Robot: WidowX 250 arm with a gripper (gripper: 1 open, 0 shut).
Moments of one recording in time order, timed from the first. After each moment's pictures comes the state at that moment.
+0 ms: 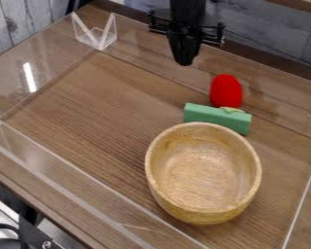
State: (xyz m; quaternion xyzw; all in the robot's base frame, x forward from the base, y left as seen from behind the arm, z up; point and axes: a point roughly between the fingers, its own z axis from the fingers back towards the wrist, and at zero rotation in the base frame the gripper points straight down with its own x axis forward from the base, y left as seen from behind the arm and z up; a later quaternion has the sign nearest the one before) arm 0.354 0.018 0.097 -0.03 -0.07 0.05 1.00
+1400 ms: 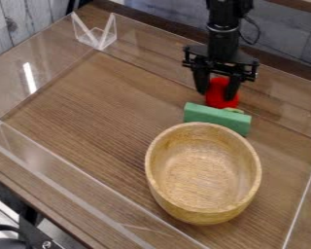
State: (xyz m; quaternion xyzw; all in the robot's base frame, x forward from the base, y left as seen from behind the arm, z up) arm 0.366 -0.026 0.052 -0.03 -0.04 0.06 1.00
